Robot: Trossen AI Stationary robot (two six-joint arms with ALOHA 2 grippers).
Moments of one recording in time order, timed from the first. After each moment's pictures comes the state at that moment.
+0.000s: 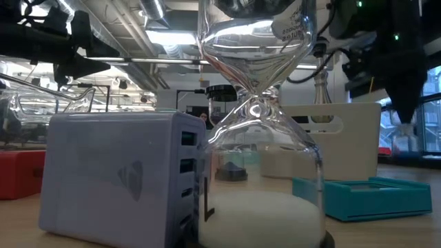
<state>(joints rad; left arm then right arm) -0.14 0.13 0.01 0.33 -1.00 -0.19 0.11 1.29 0.88 -1.28 0.09 0.85</state>
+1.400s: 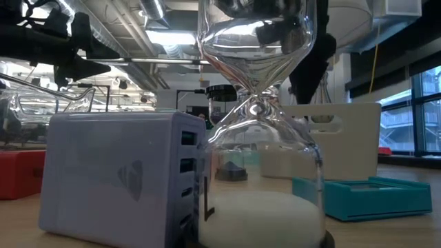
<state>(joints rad) -0.14 0.13 0.01 0.30 -0.99 -0.22 0.08 1.79 1.44 -1.20 0.21 0.33</state>
